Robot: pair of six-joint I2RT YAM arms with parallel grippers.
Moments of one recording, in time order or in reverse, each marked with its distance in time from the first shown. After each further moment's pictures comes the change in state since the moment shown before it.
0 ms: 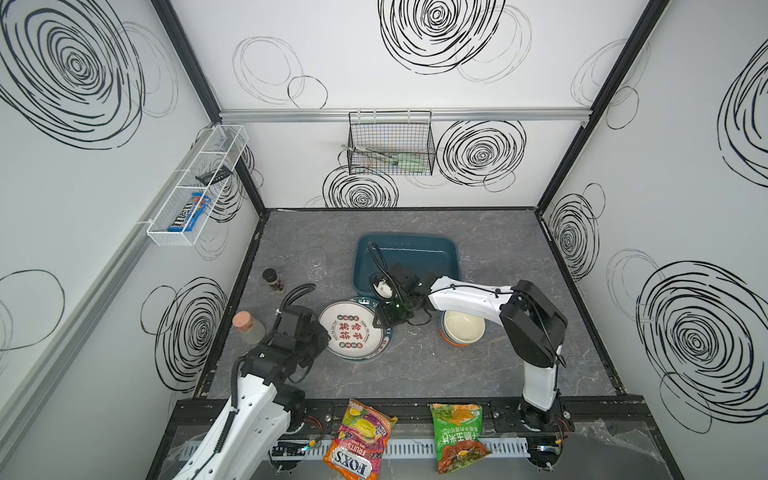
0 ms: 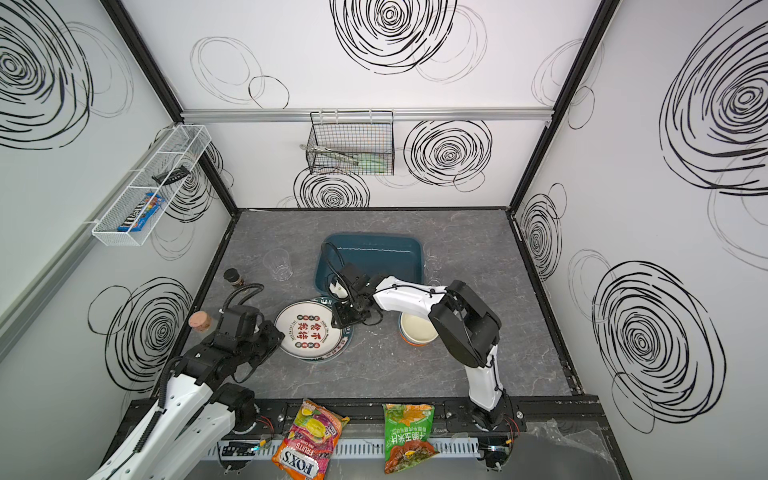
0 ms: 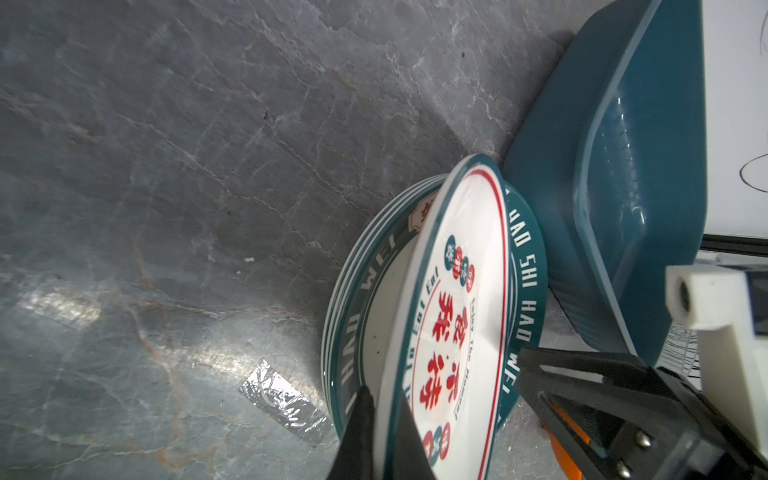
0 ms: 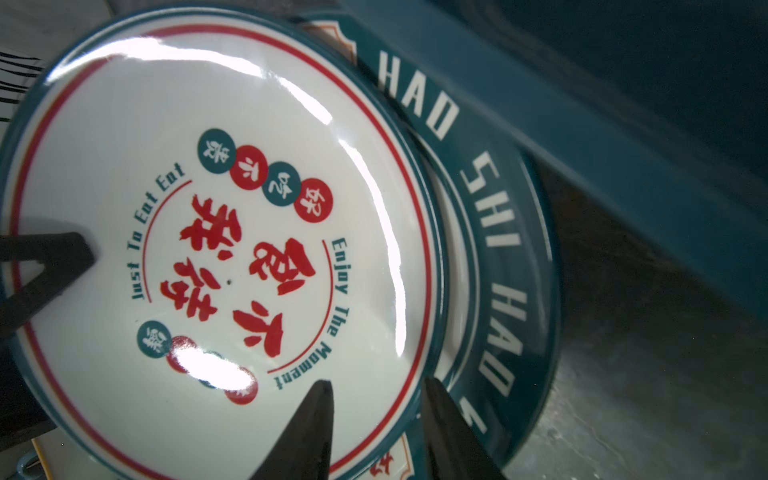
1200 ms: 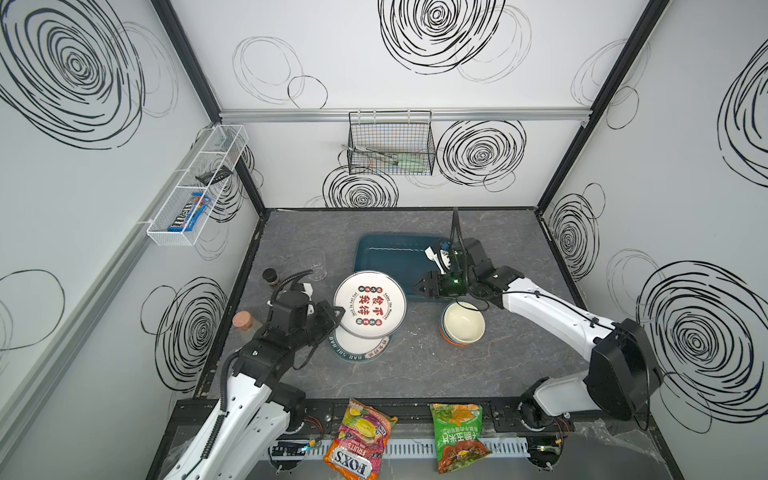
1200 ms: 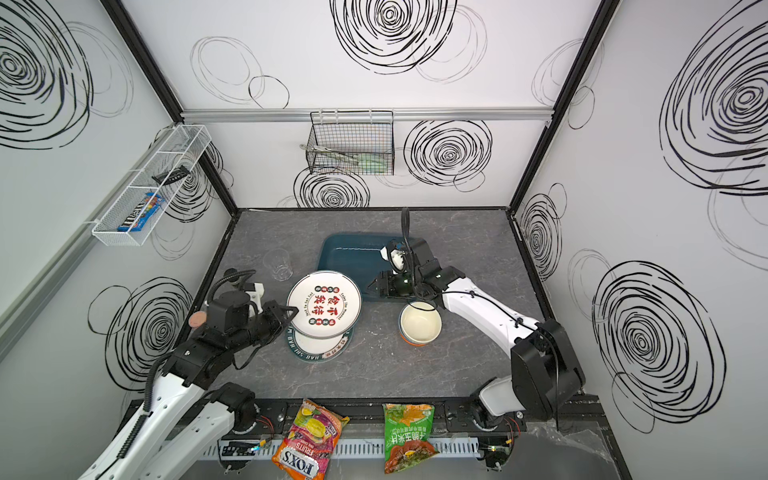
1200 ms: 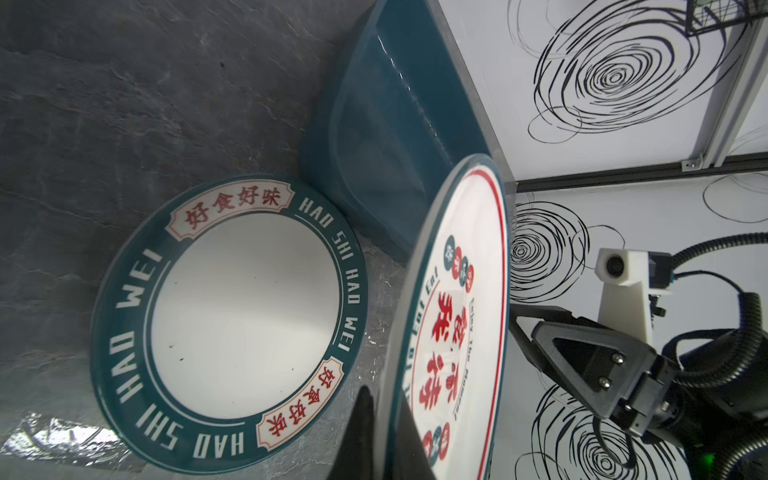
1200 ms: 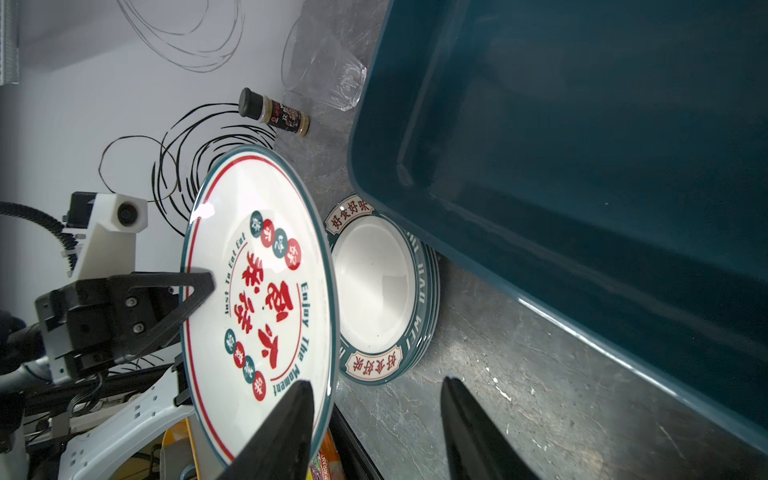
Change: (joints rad) left arm -0.085 0.045 0.136 0.224 0.175 -0.012; right arm -0.347 -0.500 -0.328 0.168 -0.225 0.106
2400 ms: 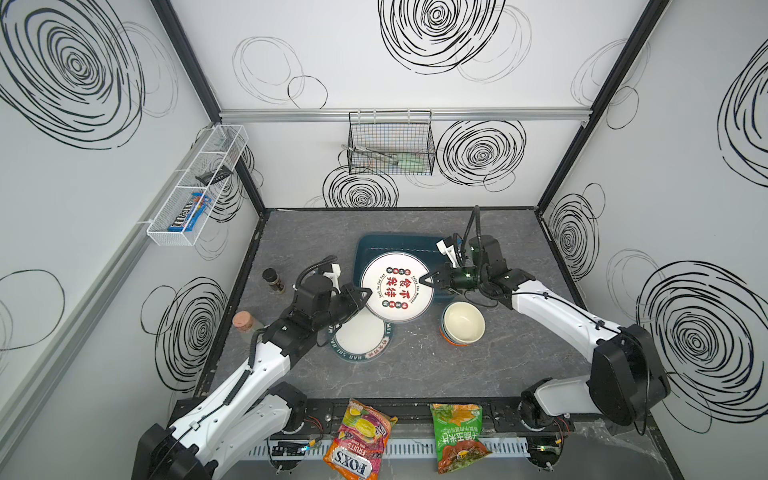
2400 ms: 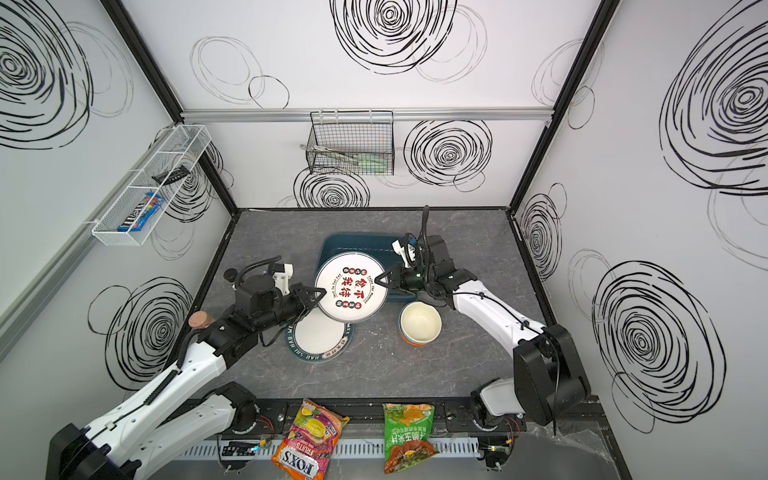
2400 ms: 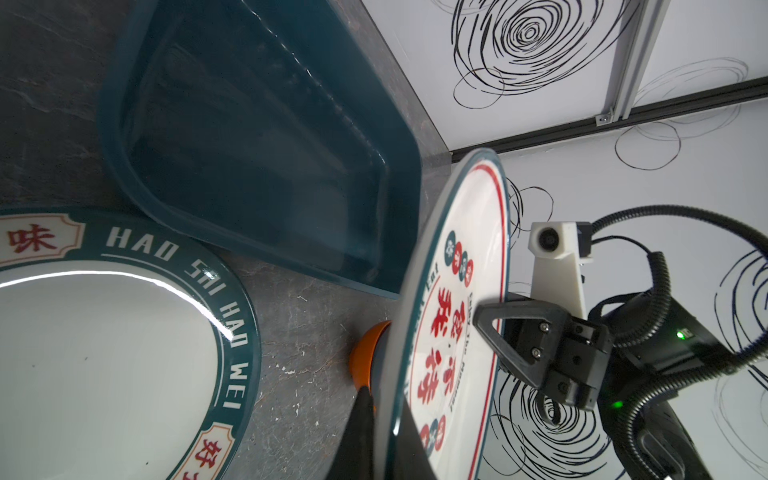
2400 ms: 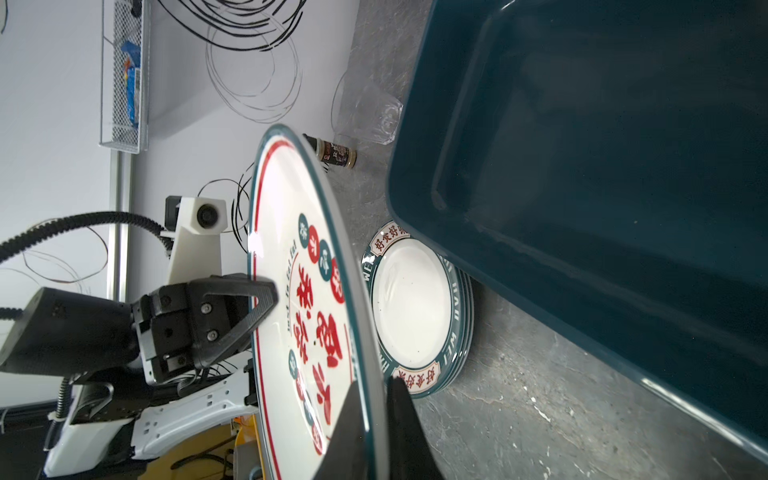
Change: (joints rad) left arm -0.127 0.240 0.002 0.410 0.039 -0.056; right arm -0.107 -0.024 -0.061 0.152 -0.164 0.111
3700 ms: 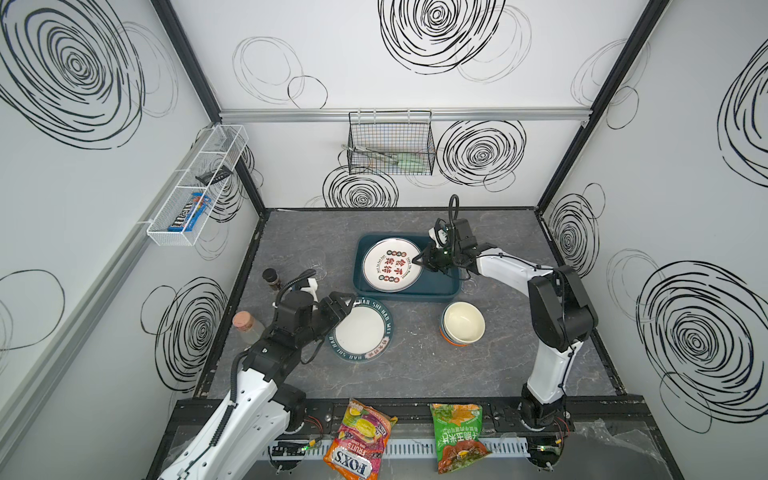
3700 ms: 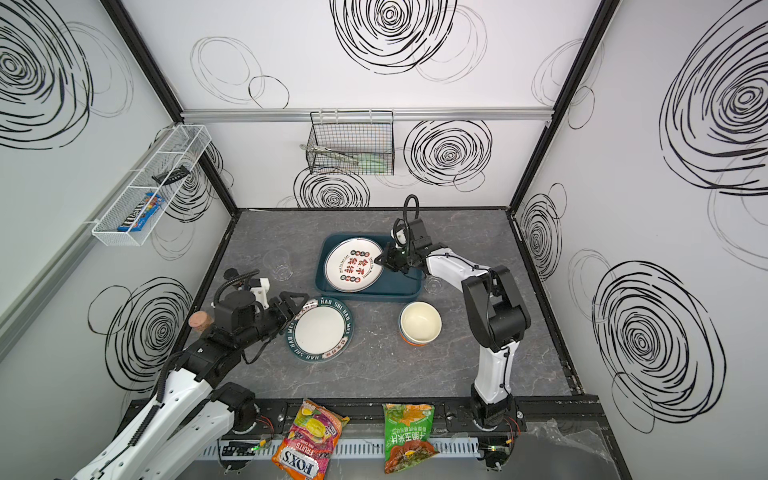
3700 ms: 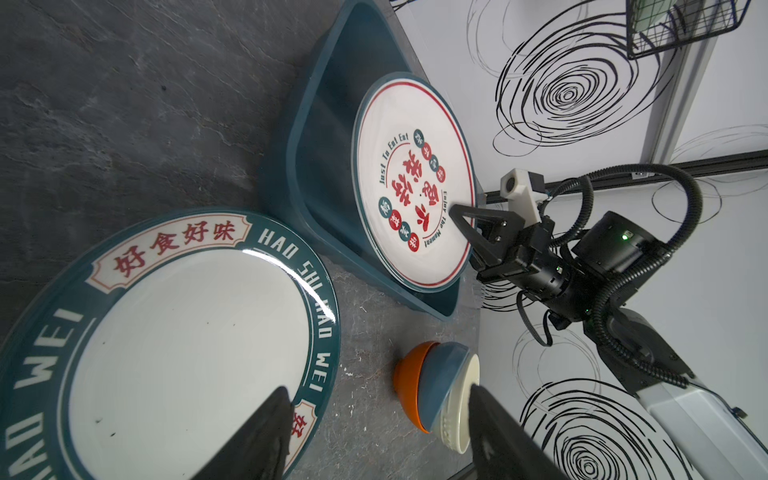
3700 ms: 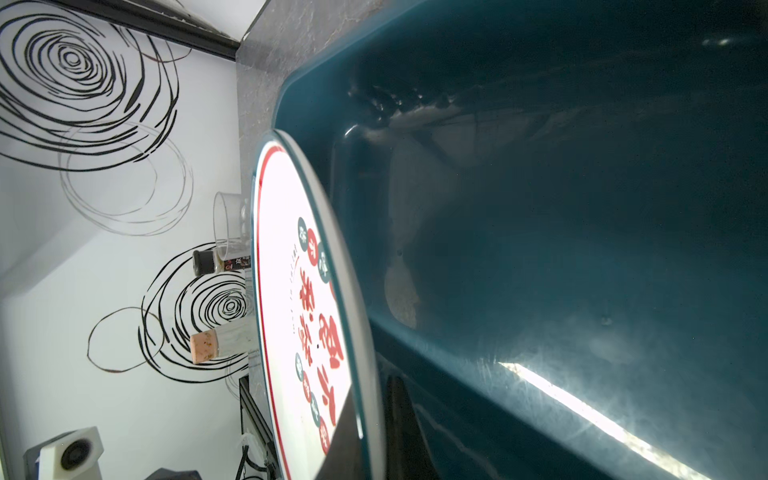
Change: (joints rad) left arm 0.130 -0.236 -0.097 -0.204 -0.050 0.045; right arm -0.035 0.505 0.357 -0.005 0.201 0.076
